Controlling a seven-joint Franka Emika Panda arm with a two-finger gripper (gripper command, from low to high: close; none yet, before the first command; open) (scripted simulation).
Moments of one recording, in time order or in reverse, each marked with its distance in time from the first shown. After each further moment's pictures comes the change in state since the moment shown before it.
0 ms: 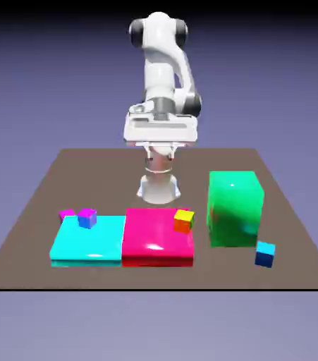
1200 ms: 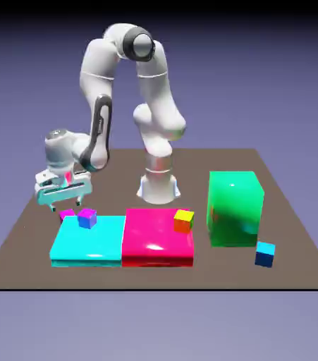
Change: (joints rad) arm -0.883 0.797 -0.096 0.123 -0.041 -0.096 -1.356
